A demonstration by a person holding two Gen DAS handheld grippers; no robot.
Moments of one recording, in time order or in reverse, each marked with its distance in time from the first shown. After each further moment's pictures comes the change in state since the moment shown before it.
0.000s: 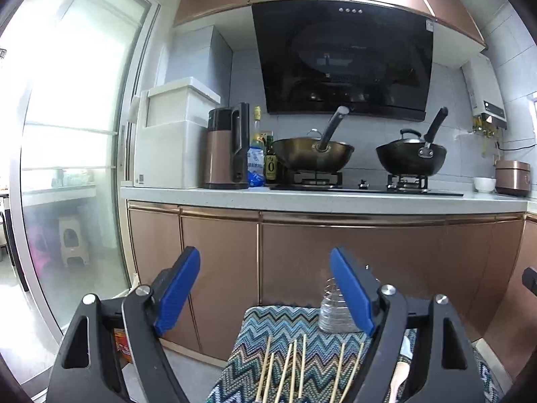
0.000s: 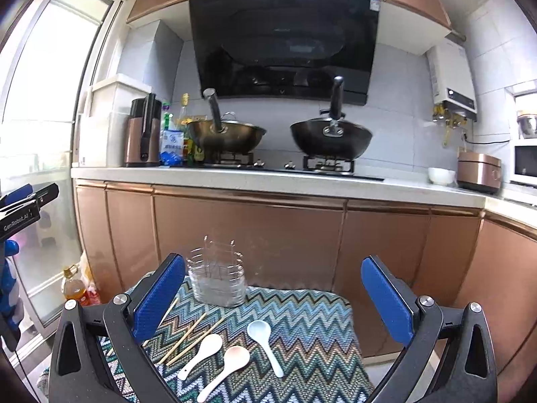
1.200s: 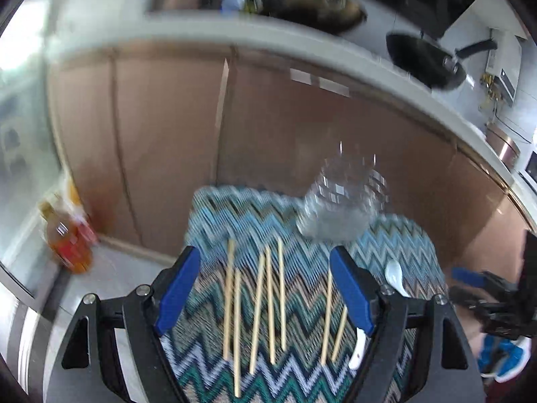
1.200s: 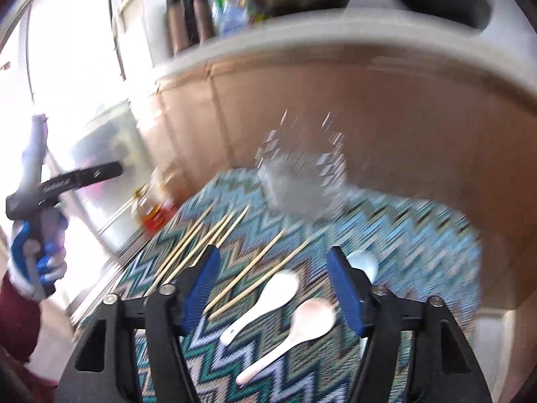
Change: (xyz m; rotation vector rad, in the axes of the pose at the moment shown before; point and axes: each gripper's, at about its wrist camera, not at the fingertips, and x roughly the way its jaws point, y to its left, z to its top) left arm 0.188 0.024 -0.090 -0.120 0.642 -0.276; right arm 0.200 0.033 -0.084 0.029 0.586 0.517
